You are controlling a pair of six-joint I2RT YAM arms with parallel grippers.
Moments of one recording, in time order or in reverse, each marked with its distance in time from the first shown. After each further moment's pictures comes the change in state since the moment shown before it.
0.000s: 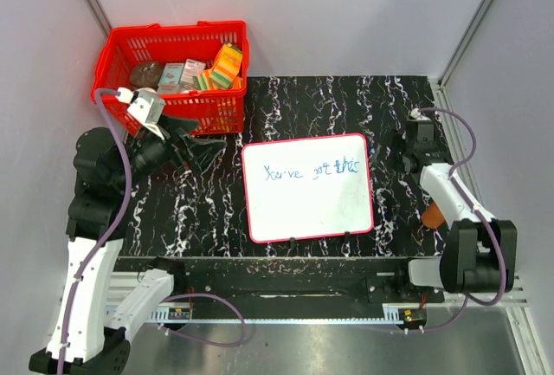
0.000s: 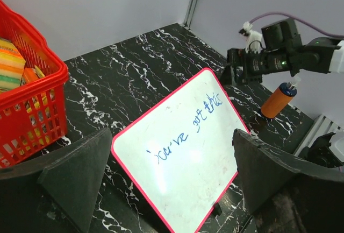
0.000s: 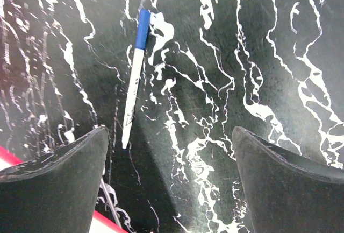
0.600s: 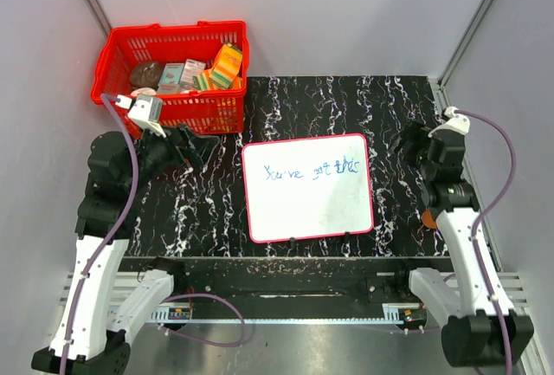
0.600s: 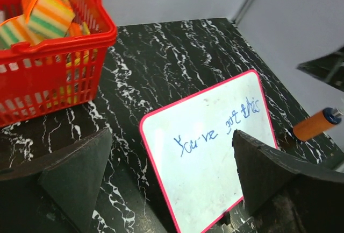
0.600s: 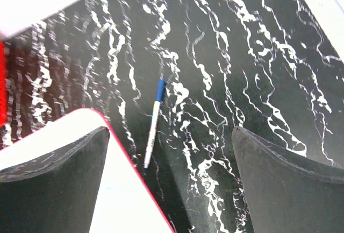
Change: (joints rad) left arm 0.000 -0.032 -0.111 -0.009 -0.217 -0.064; right arm 0.000 -0.422 -0.037 0.022 0.108 0.038
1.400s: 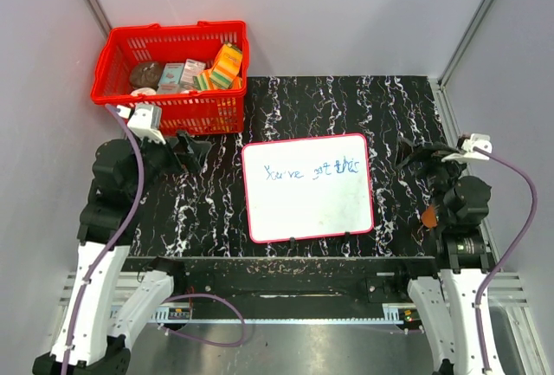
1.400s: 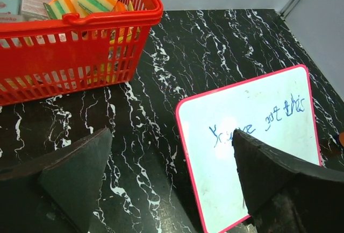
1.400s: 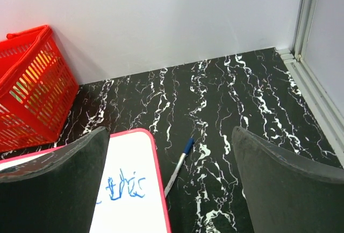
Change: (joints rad) left arm 0.000 -0.040 -0.060 -0.068 -0.176 0.044; right arm 0.000 -0.451 -0.121 0.164 -0.126 -0.130
